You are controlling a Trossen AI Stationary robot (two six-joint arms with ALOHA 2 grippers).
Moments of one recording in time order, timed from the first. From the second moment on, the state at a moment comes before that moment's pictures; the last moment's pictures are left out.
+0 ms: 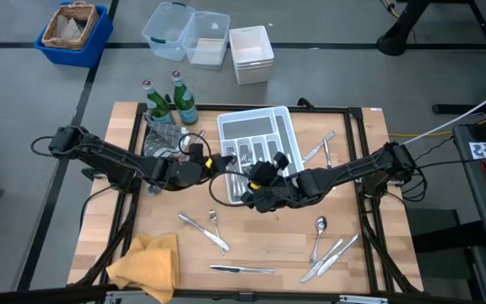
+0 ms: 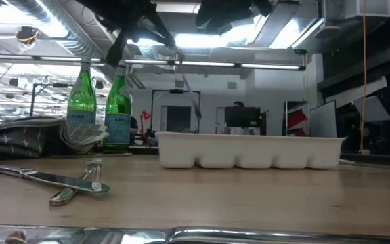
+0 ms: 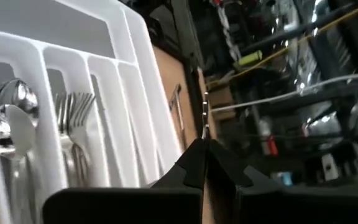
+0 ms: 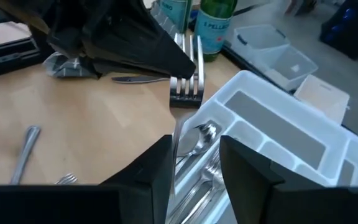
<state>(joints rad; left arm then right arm) -0.21 1.32 0.81 0.14 -0.79 -1.42 0.31 1.77 1.58 -0.68 0.82 0.62</state>
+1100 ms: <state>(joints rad) -0.21 1.32 0.81 0.46 -0.78 -1.52 0.26 1.77 1.58 -0.47 0.94 0.19</state>
